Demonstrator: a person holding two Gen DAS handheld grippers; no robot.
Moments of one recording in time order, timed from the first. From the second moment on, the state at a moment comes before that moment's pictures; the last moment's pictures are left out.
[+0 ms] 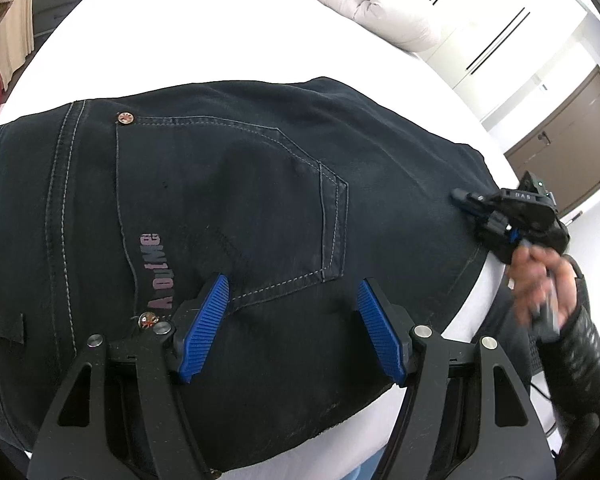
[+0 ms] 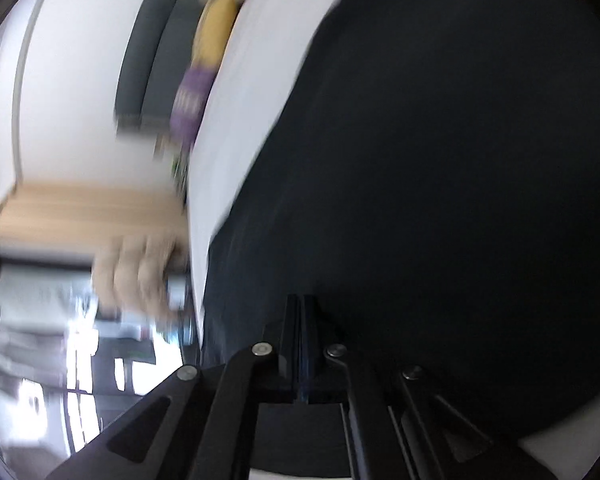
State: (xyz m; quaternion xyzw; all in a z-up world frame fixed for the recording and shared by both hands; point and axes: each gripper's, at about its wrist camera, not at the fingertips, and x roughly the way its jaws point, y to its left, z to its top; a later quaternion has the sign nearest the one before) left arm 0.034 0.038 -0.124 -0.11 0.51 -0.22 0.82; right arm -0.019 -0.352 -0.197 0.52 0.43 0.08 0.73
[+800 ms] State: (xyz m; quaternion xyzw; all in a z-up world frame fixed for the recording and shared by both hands) left arm 0.113 -0.073 -0.124 -0.16 0.54 -0.29 0.77; right arm 0.045 -0.322 -0.208 0.53 0.45 0.10 0.71
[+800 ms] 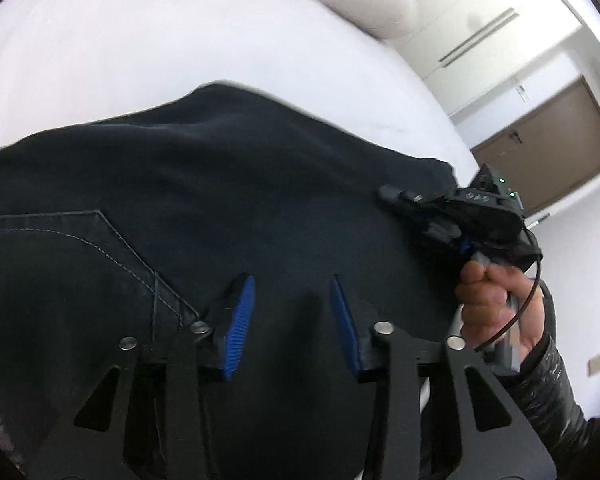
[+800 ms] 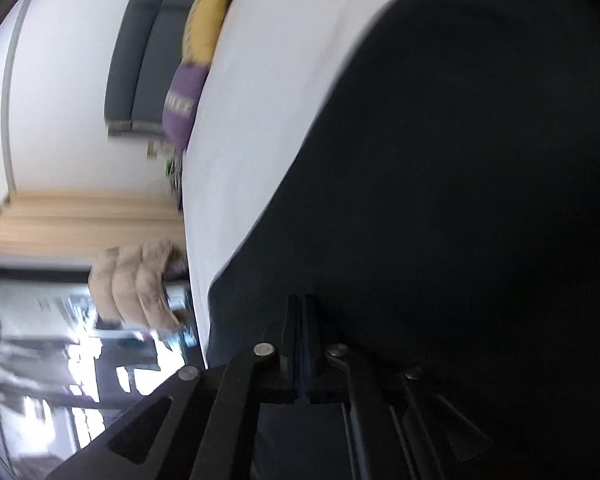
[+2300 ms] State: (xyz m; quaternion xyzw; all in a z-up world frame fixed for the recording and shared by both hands) left arm 0.138 -0.091 -0.144 -0.20 0.57 -0.33 0.72; right arm 0.017 -0.355 -0.208 0.48 0.46 0.07 0.75
